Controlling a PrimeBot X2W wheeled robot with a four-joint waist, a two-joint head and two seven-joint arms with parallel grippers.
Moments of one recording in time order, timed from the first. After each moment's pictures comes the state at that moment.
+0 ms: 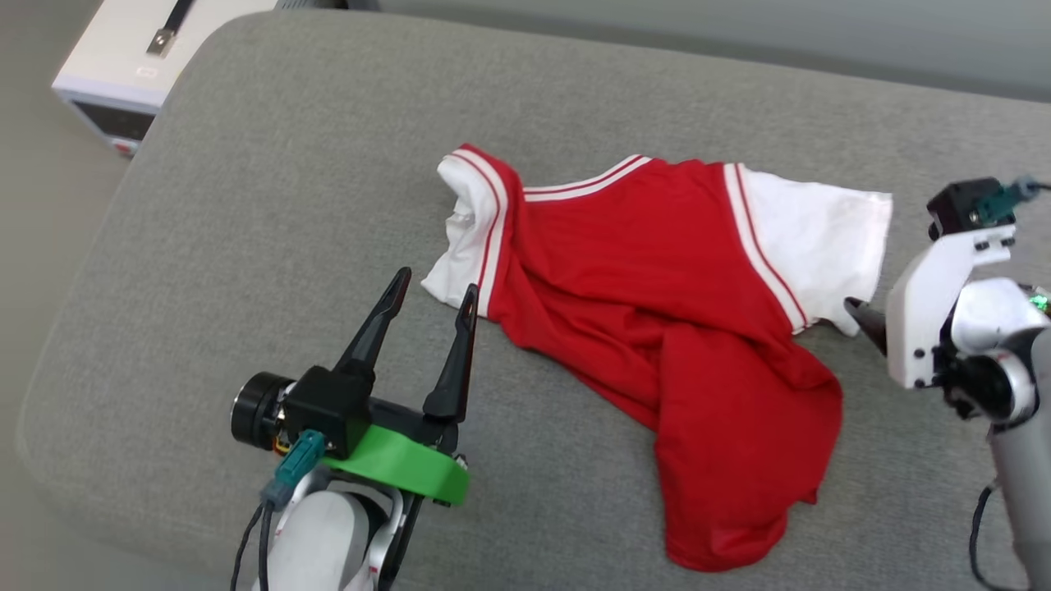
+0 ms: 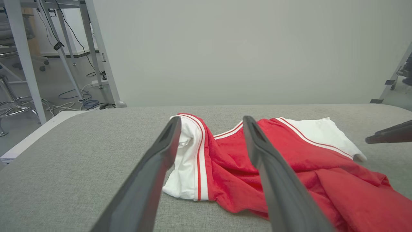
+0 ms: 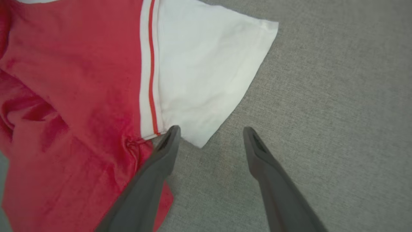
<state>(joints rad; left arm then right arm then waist) -0.17 0.09 -0.24 0.05 -0.17 -0.11 -0.26 -0.47 -0.31 0.07 0.18 0.34 0.13 0.87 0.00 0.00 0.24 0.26</state>
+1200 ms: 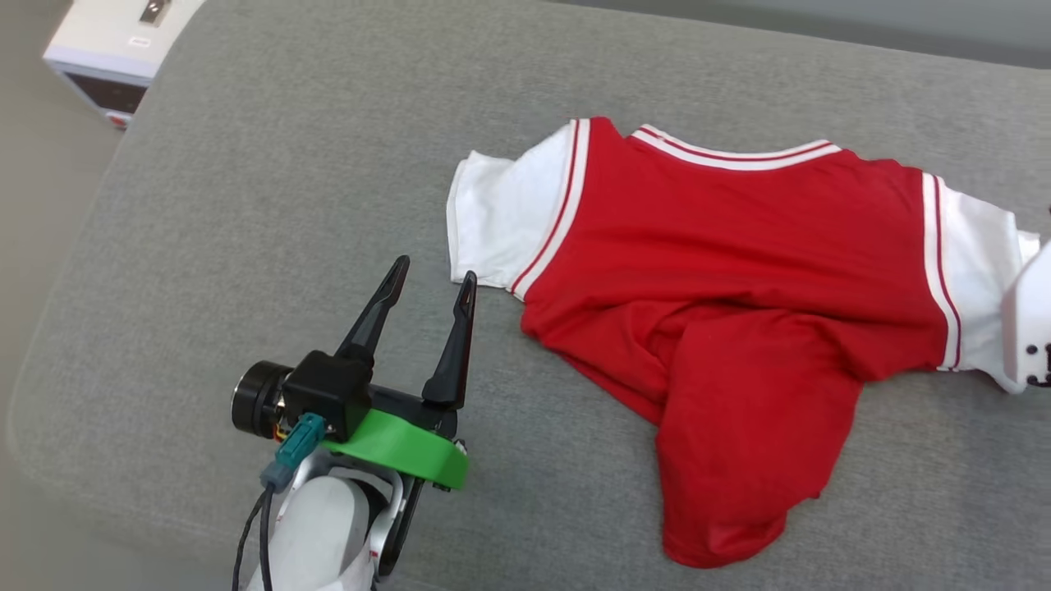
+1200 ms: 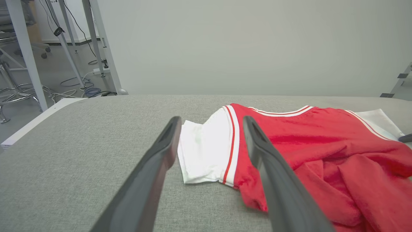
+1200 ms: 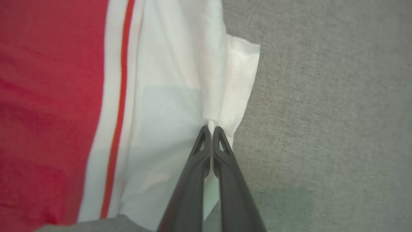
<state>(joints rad) -0.20 0.07 -0.22 0.09 -0.16 -0.13 -0.26 -0.55 -0.50 0.07 0.49 0.29 0.13 0.78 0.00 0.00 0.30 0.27</state>
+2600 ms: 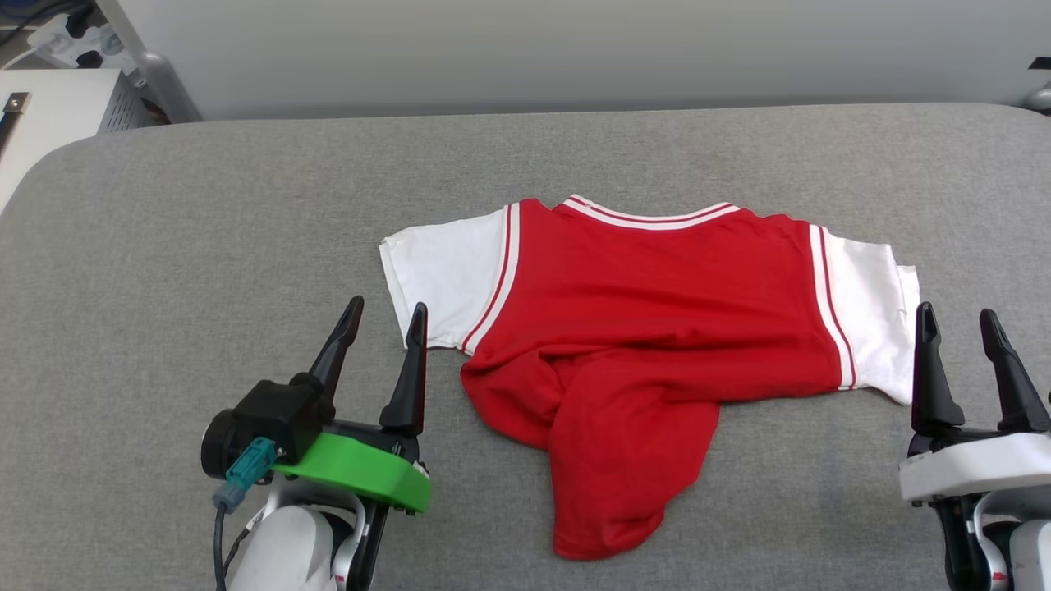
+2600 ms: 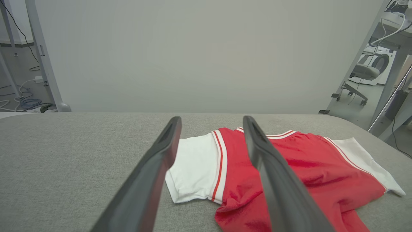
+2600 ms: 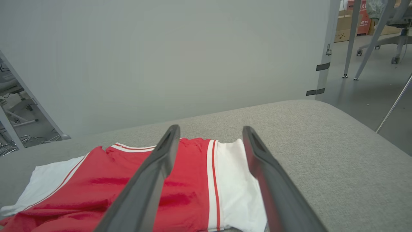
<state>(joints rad) -0.14 0.09 -0.16 0.12 -0.26 -0.13 -0.26 -0.07 -0.13 -0.13 0.03 0.30 0.13 -0.17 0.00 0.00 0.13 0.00</state>
